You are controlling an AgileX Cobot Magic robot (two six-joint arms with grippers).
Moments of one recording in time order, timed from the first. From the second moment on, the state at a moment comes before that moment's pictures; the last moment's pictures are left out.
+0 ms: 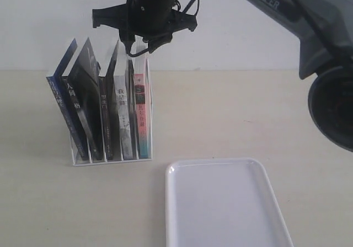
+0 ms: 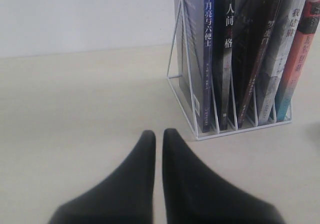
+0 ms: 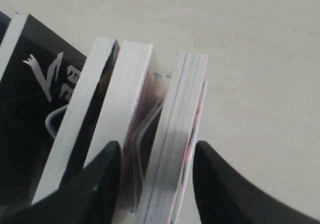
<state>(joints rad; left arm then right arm) -0.10 0.00 0.00 -0.05 0.31 0.08 0.71 2.29 -2.43 -0.05 1.17 0.40</state>
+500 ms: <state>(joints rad) -0.10 0.00 0.00 -0.05 0.31 0.08 0.71 2.18 -2.43 0.00 1.20 0.37</state>
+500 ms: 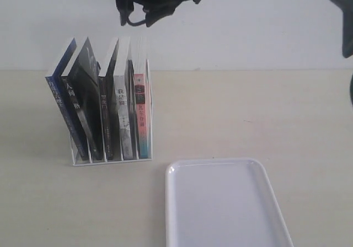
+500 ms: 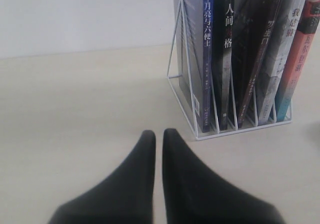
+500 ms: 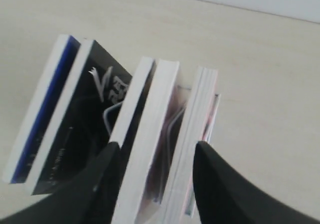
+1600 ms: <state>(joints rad) -0.10 0.00 0.00 -0.05 0.31 0.08 0.78 2.27 -2.45 0.05 1.14 0.42</state>
